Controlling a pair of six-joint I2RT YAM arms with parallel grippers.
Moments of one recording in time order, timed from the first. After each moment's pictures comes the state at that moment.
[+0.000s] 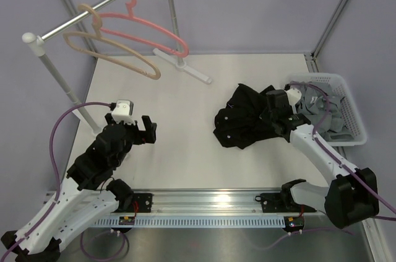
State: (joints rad) left arm -0.68 0.52 0.74 -0.60 -0.43 -0.33; right arm 0.34 1.15 0.82 -0.38 0.36 0.77
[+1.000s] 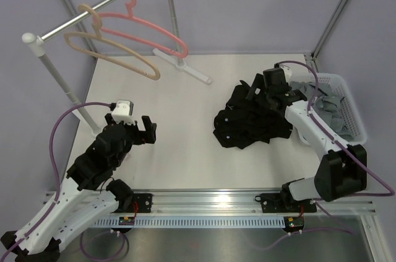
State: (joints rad) left arm -0.68 0.53 0.74 -0.60 -0.43 -0.33; right arm 0.29 1.37 1.11 -0.50 0.23 0.57
